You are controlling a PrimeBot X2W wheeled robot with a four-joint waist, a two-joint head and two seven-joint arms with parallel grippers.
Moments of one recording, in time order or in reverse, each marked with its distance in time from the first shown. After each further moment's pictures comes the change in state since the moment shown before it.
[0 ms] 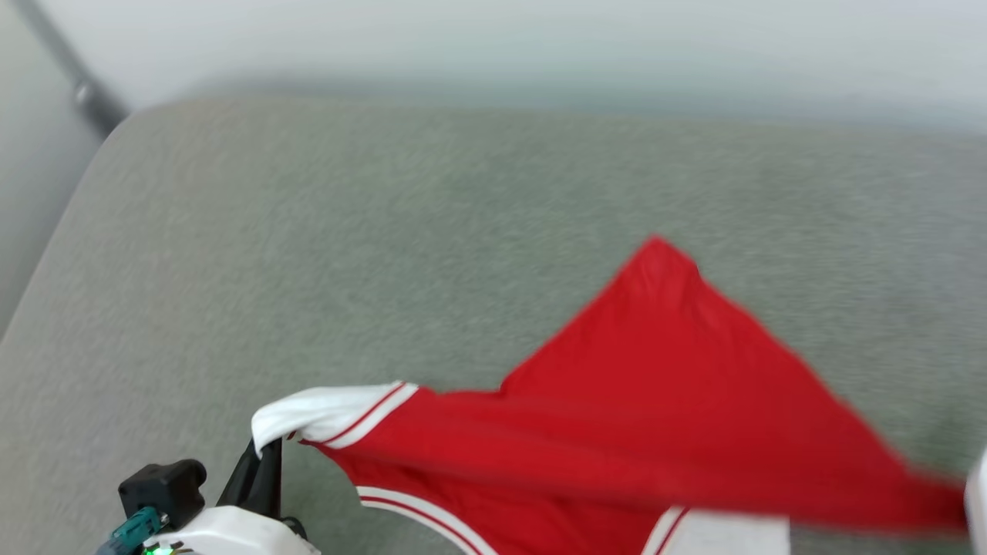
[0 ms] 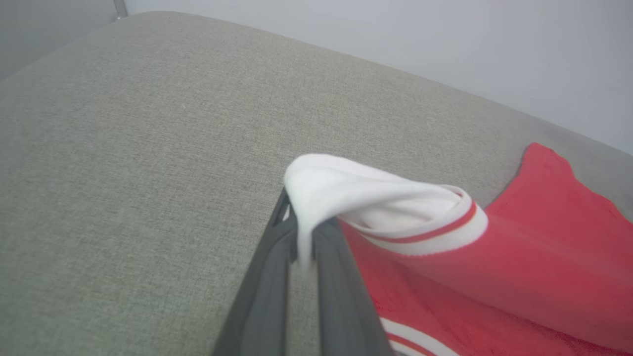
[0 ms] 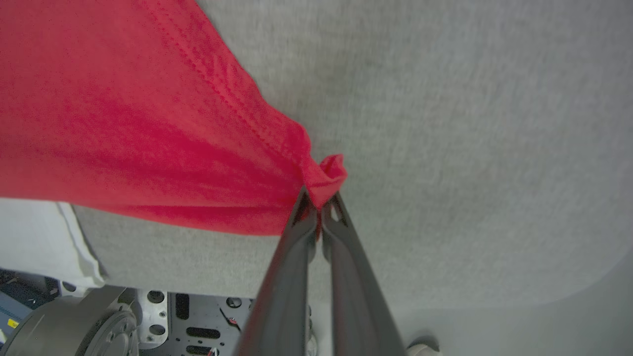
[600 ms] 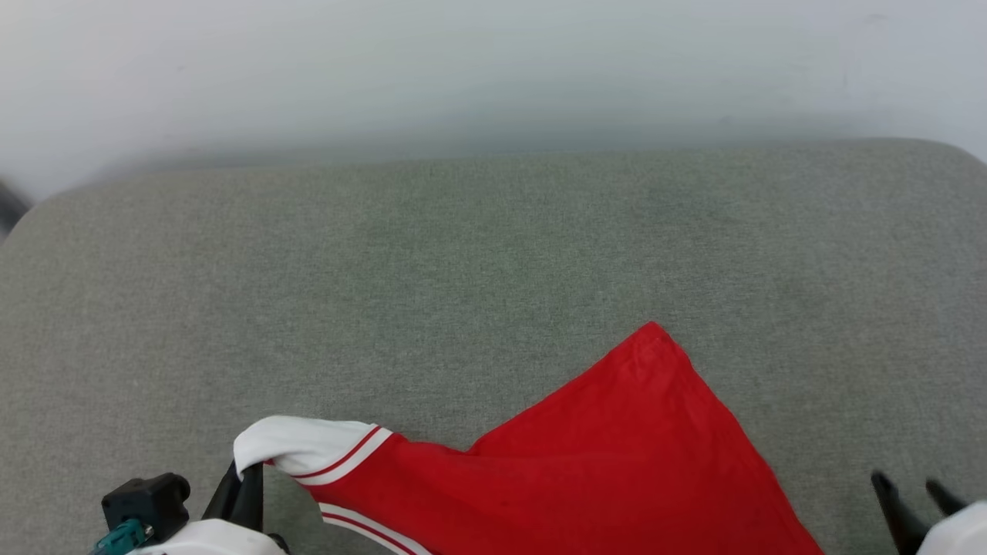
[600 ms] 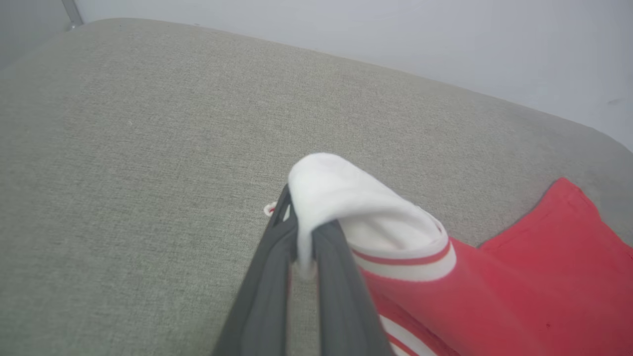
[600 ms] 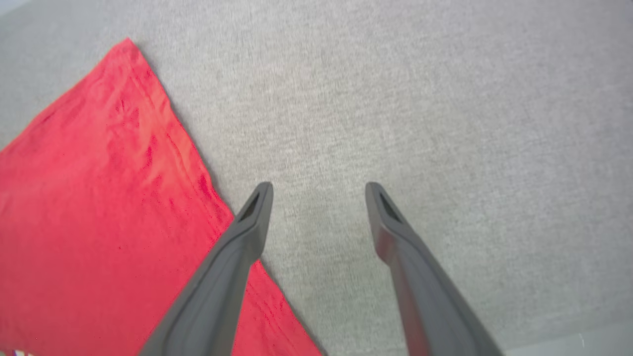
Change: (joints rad) left arm 0.068 0.046 0.012 -0.061 -0.016 0.050 0.079; right arm 0.293 0.346 -0.142 -0.068 -0.020 0.000 -0.573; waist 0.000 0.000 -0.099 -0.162
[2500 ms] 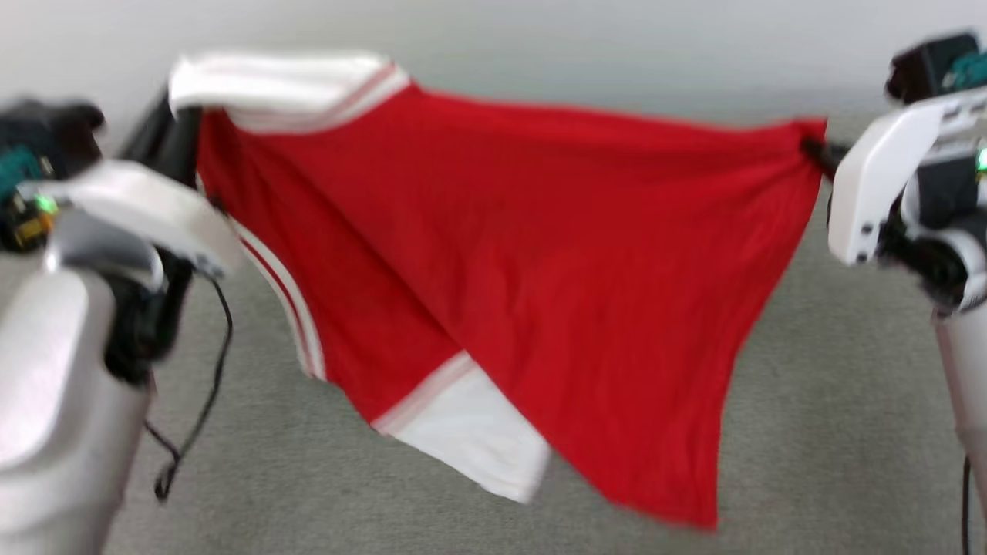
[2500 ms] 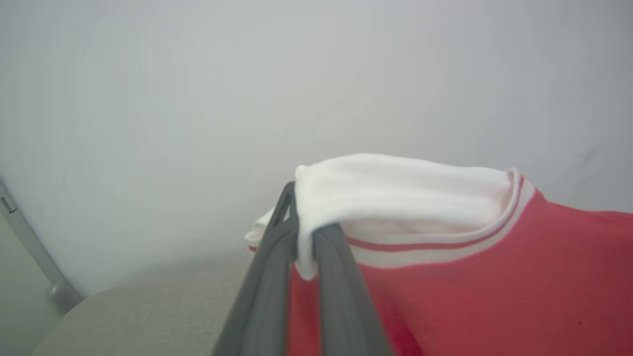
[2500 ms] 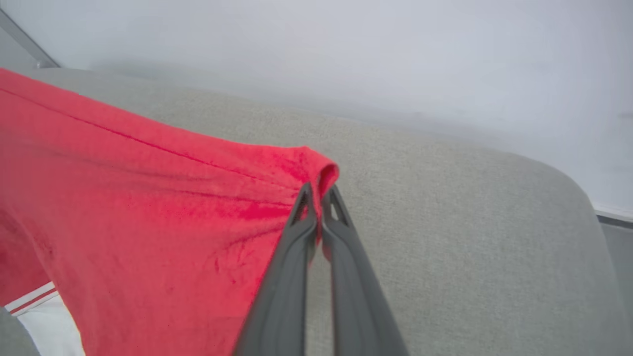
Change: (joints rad) left arm -0.739 0.100 -0.026 0.215 0.050 -0.163 0.088; right arm -0.919 -0.116 0.379 0.370 0.014 0.000 0.181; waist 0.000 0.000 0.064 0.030
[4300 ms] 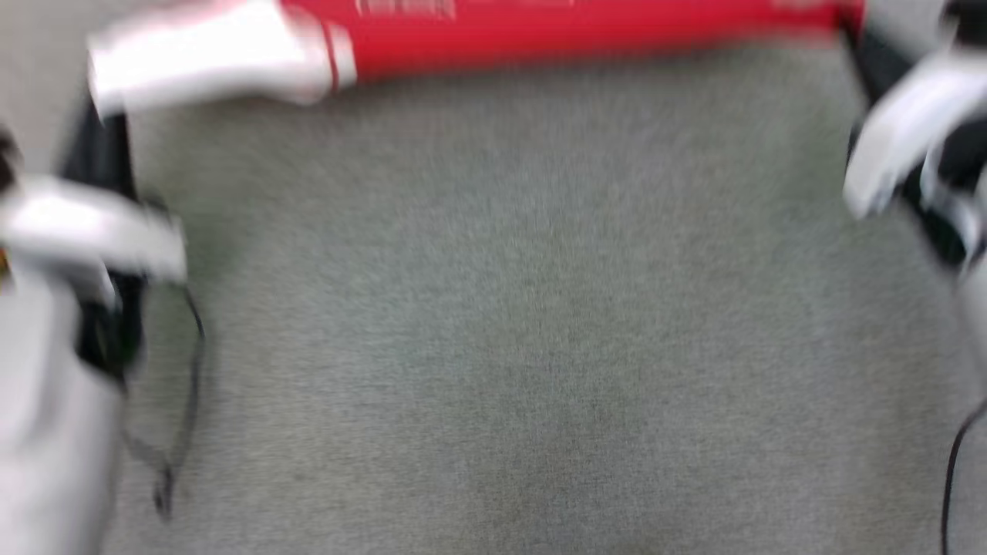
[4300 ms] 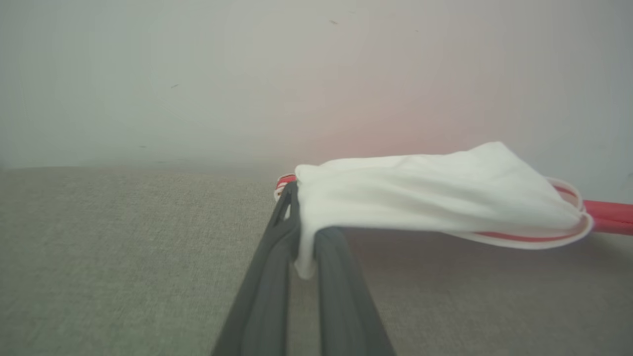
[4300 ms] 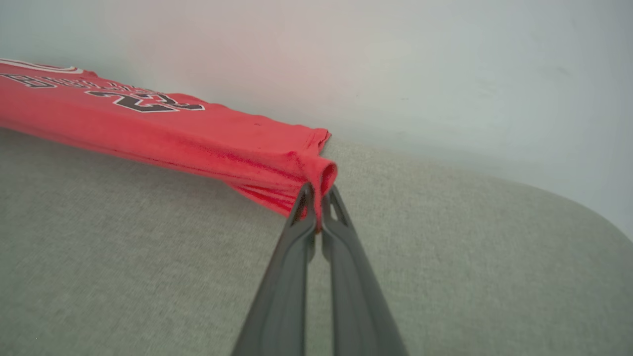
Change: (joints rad) left arm -0.127 -0.026 0.079 0.385 -0.084 -0.168 -0.319; right arm -0.253 -0.106 0.265 0.369 0.063 0.001 -0.682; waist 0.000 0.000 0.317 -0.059
